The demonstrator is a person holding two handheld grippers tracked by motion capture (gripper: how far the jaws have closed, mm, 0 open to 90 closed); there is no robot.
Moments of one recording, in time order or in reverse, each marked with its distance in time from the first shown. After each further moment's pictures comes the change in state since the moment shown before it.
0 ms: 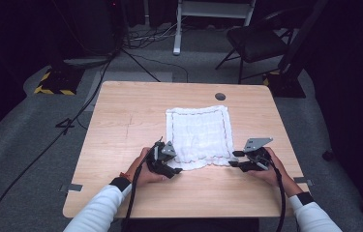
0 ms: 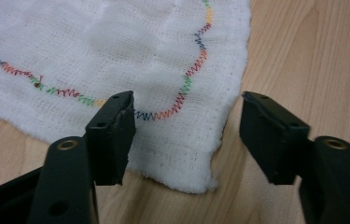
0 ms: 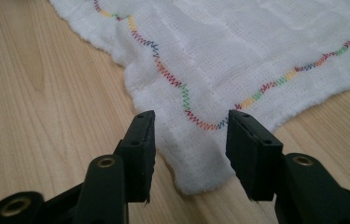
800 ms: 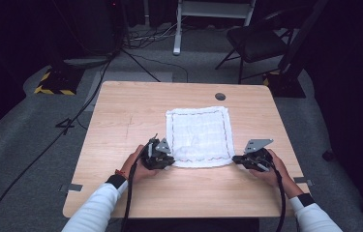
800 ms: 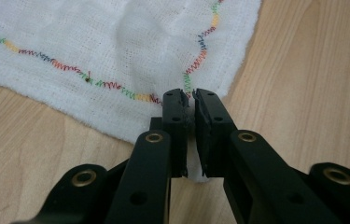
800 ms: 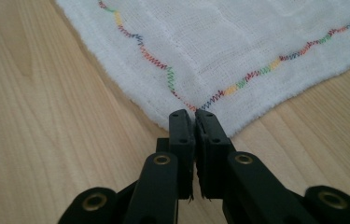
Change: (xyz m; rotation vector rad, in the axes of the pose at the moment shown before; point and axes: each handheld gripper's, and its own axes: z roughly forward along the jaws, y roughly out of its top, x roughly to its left) left arm 0.009 -0.004 -0.018 0.019 -0.015 0.032; right arm 0.005 -0.002 -0.005 0.041 -0.039 -0.003
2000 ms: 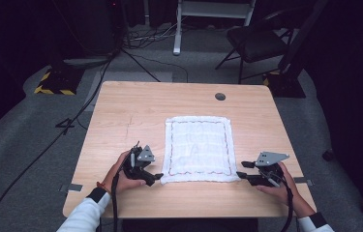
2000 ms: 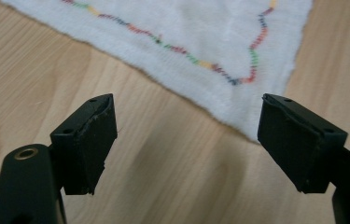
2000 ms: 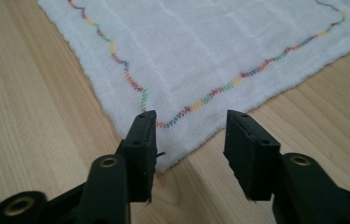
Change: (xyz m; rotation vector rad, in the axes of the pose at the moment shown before) left arm -0.013 -0.041 -0.034 -0.029 0.099 -0.072; right arm 0.034 -0.024 -0.032 -0.110 -0.031 0.065
